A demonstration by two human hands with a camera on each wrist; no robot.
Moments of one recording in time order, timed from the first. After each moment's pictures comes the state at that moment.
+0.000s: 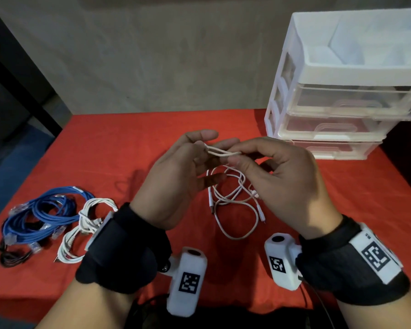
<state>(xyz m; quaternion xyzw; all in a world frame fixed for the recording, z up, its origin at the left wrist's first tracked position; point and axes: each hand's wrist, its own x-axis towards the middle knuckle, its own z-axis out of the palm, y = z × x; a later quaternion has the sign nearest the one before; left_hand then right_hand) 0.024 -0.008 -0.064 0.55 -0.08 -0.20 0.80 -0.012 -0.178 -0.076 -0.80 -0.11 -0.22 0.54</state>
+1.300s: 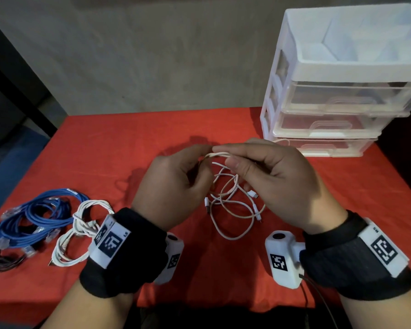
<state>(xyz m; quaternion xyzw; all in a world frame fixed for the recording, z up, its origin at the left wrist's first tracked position) 0.030 0.001 -0.093 0.84 -0.27 0.12 0.45 -0.014 -0.190 -0.074 -0.80 -0.13 -0.12 0.57</state>
